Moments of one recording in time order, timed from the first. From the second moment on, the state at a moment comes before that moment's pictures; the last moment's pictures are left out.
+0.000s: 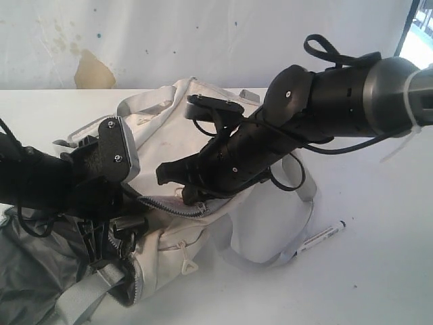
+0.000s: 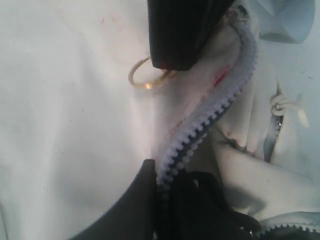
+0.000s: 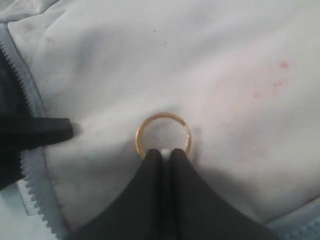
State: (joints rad) left arm -0.46 1.53 -0.73 -1.09 0.39 1.89; right arm 0.65 1.81 -1.17 0.66 0.56 -0.25
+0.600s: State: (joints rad) left arm -0.46 1.53 -0.73 -1.09 0.37 1.85; right arm 0.47 1.77 -1.17 0.58 0.40 -0.25
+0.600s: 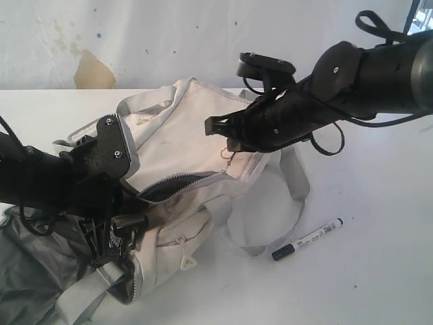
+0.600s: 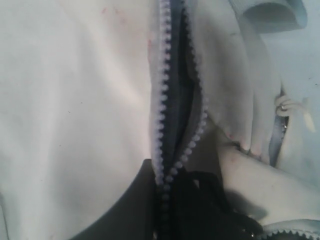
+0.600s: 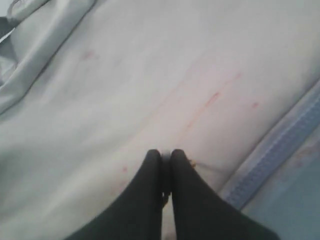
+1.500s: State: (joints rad) left arm -0.46 1.53 -0.73 -1.09 0.35 1.81; right arm 0.29 1.88 -1.17 0.51 -0.03 -0.31
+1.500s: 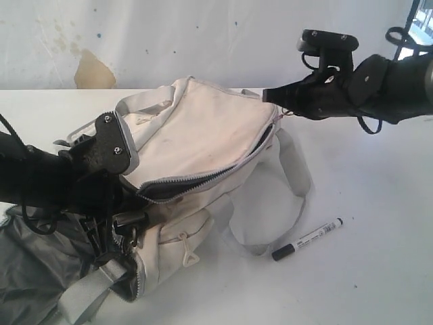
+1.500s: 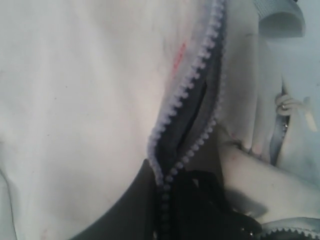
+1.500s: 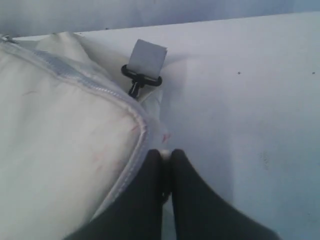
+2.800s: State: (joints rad) left arm -0.46 1.53 -0.73 -1.12 0.37 1.76; right arm 0.28 1.71 -1.23 0.48 0.71 -0.24
